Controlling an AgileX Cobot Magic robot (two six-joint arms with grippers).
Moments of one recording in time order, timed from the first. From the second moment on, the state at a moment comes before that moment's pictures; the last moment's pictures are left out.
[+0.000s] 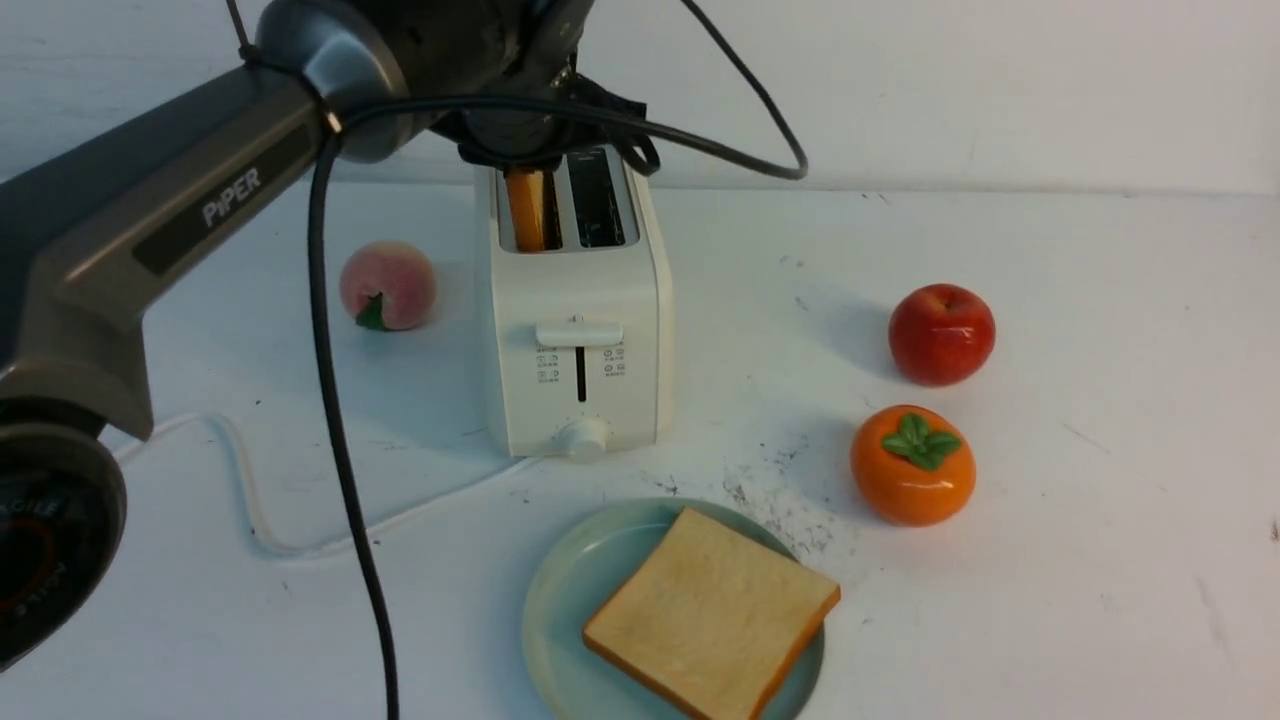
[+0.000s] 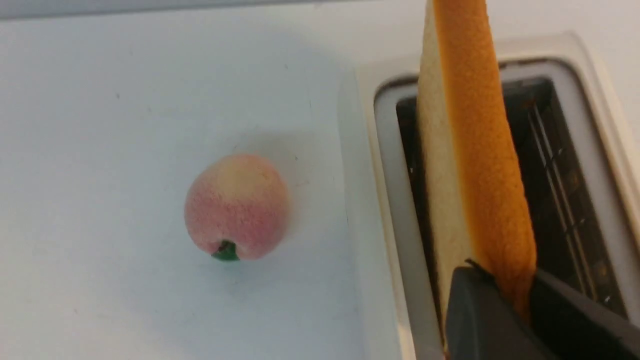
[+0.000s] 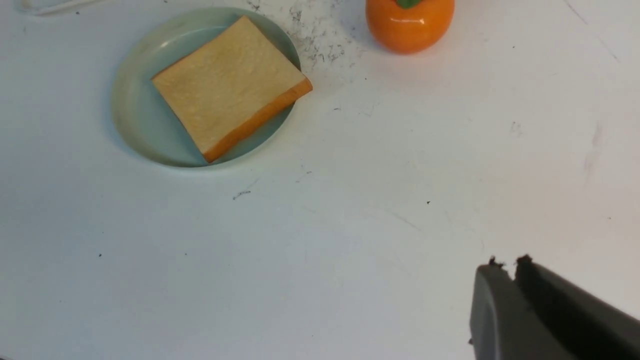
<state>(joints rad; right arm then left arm) 0.23 0.42 -0.79 0.17 1.15 -0.06 -0.51 2.06 -2.14 0.52 1.00 -0.66</state>
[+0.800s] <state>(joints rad) 0.23 0.42 -0.78 0.19 1.17 -0.06 -0.51 1.59 -1.98 -0.37 1.25 -0.17</state>
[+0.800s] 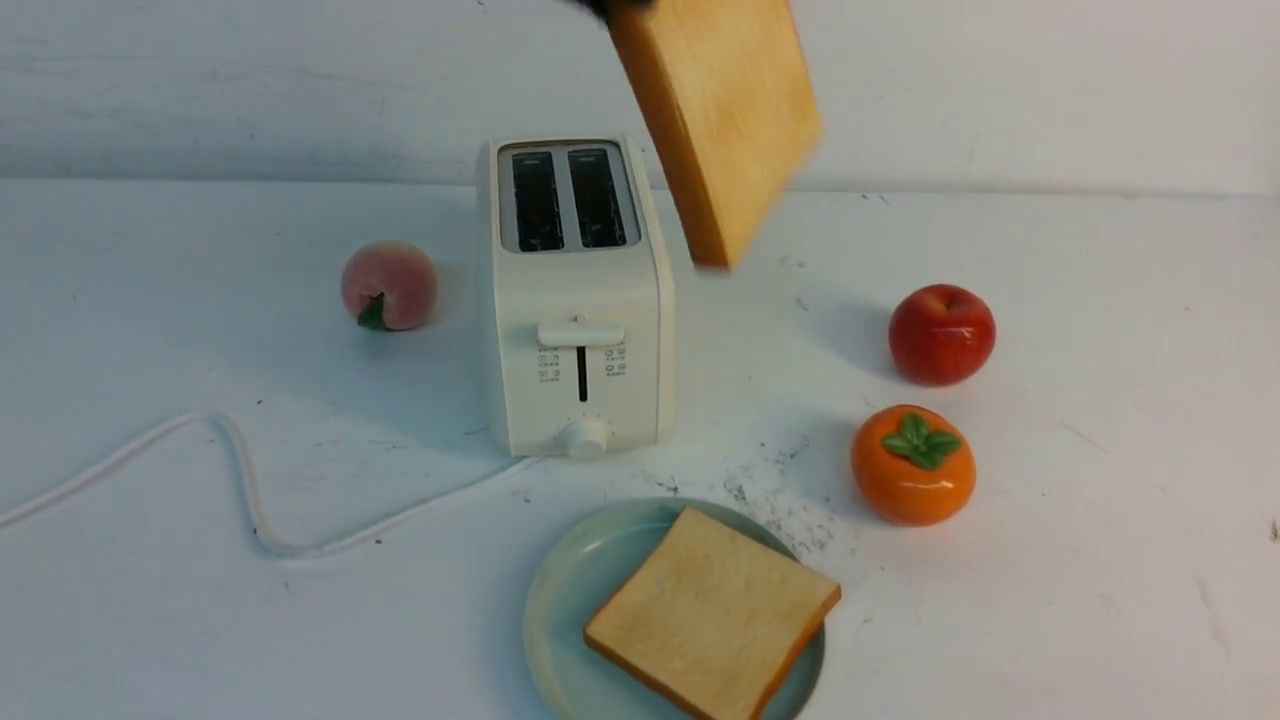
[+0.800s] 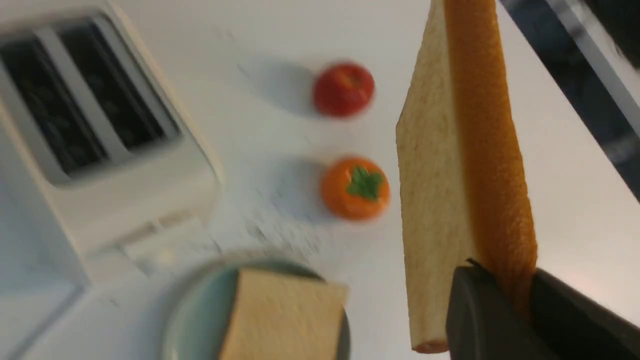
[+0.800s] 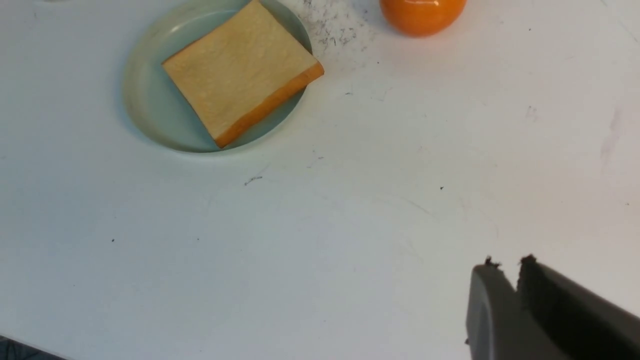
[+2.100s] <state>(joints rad) 0.23 0.42 -0.78 0.19 1.17 -0.06 -0.51 1.73 -1.31 -0.68 0.89 0.25</state>
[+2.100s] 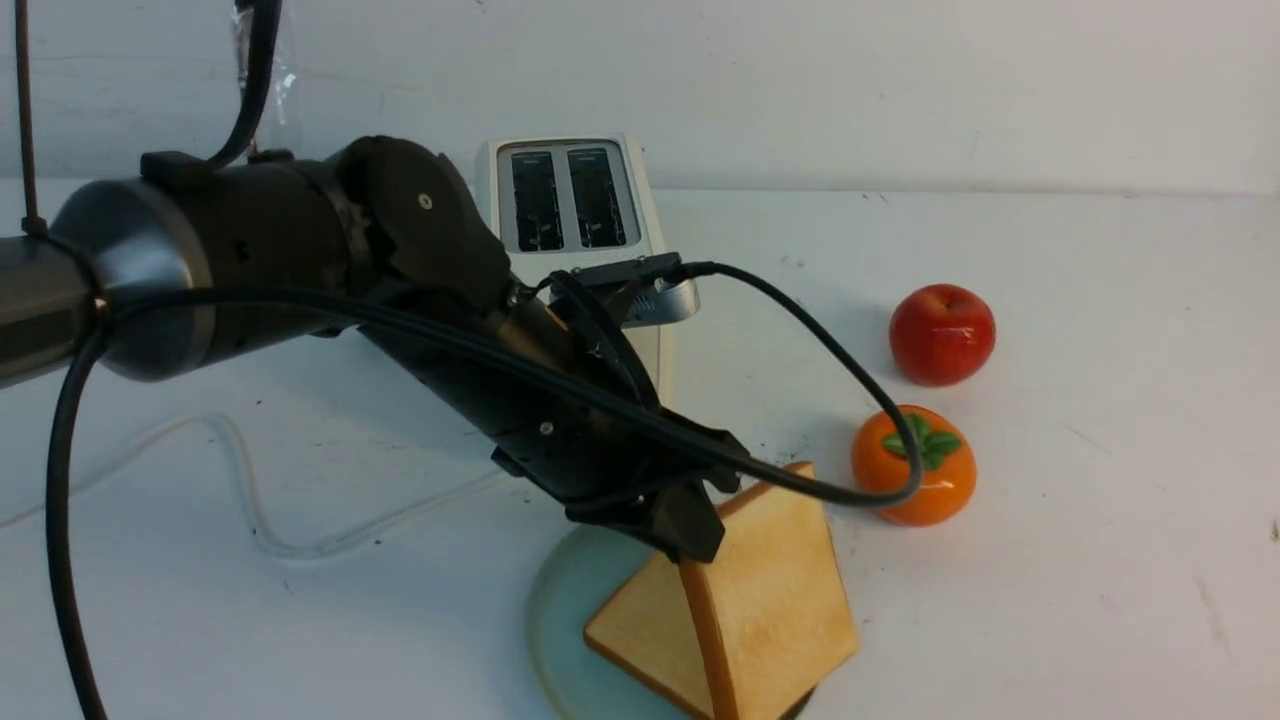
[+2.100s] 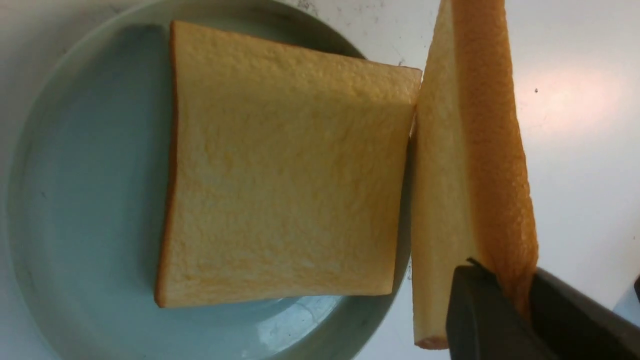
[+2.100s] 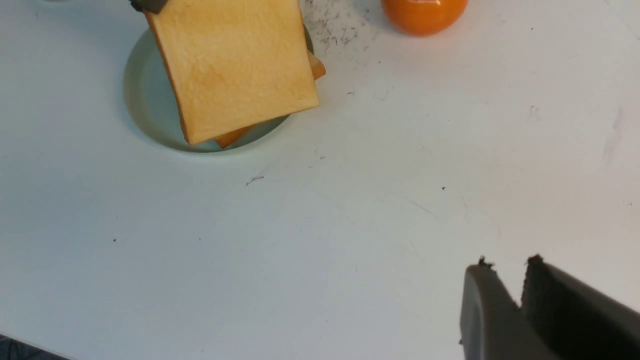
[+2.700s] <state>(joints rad) 0.23 0.42 -0.78 0.19 1.17 -0.06 -0.51 1.73 -1.31 -0.61 0.80 0.24</state>
